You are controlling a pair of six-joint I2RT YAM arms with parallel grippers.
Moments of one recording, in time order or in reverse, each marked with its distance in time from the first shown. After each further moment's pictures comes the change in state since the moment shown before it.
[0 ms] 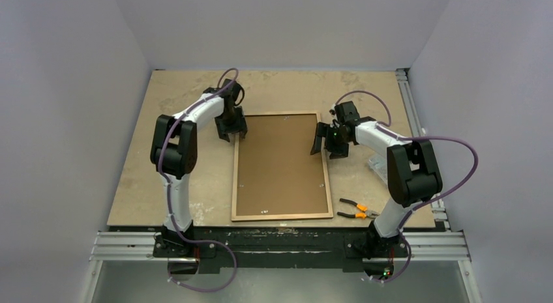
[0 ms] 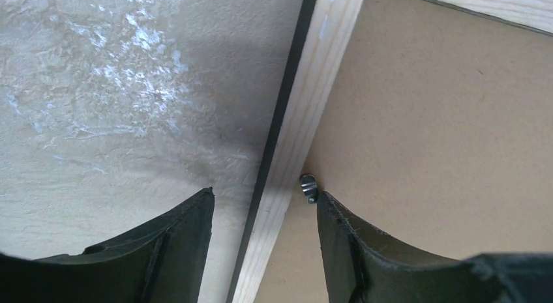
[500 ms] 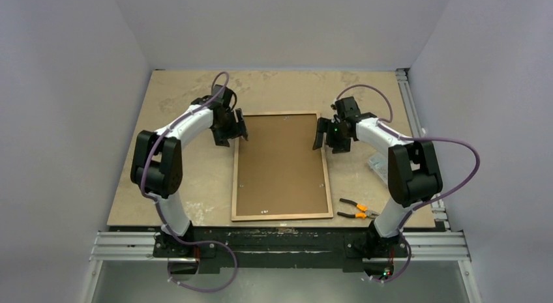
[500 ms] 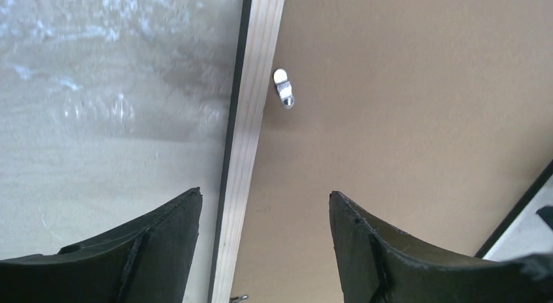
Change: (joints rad) left arm 0.000 -0.291 -0.301 0.145 0.127 -0.014; right arm -0.001 0.000 0.063 -0.032 0.067 -0.027
